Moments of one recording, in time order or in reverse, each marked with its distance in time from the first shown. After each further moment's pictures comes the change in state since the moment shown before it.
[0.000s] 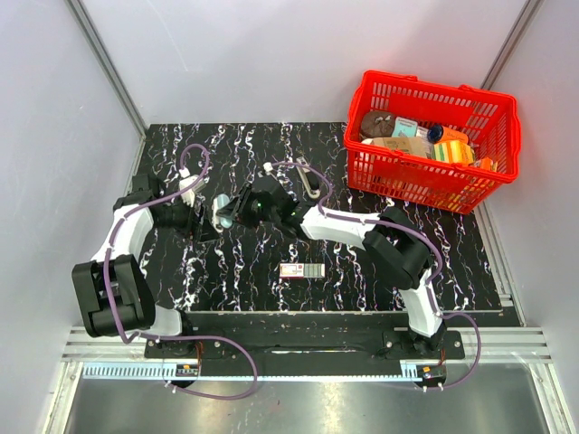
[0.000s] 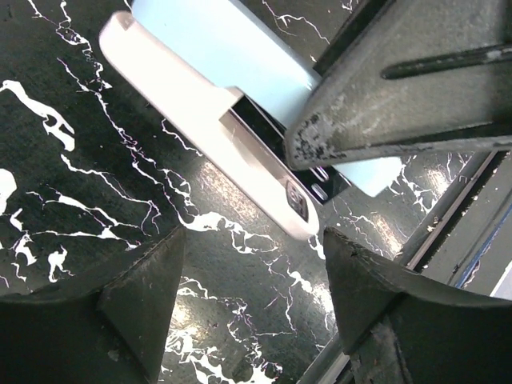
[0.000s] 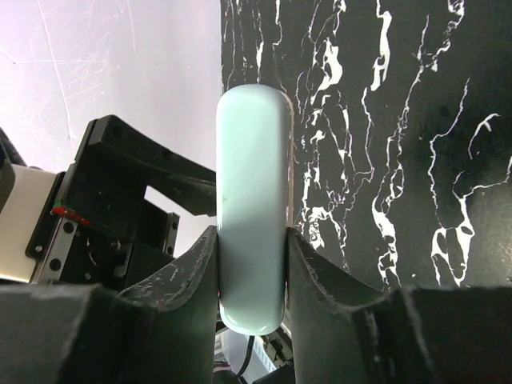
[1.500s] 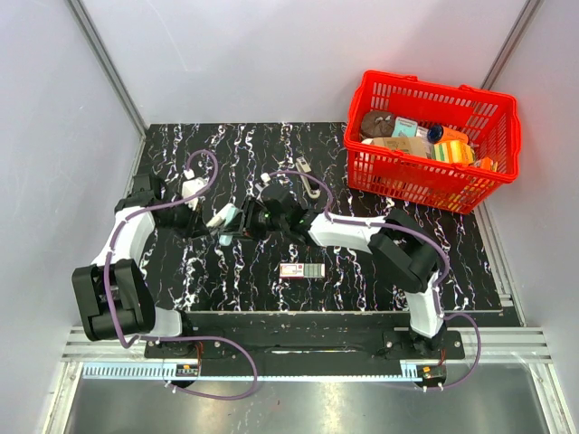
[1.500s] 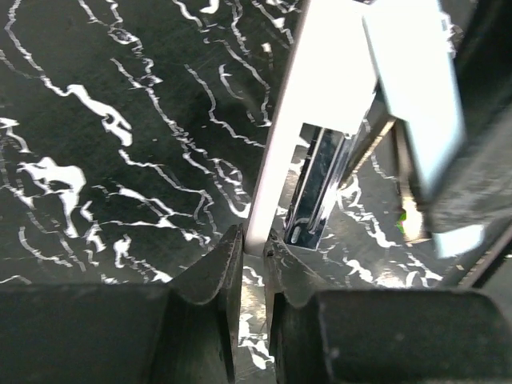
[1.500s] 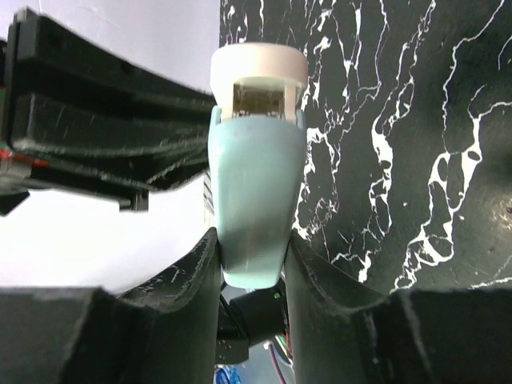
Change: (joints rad) left arm -0.019 -0.017 -0.013 0.042 -0.098 0.110; right arm -0.002 -0.052 -0.150 0.093 -0.209 -0.044
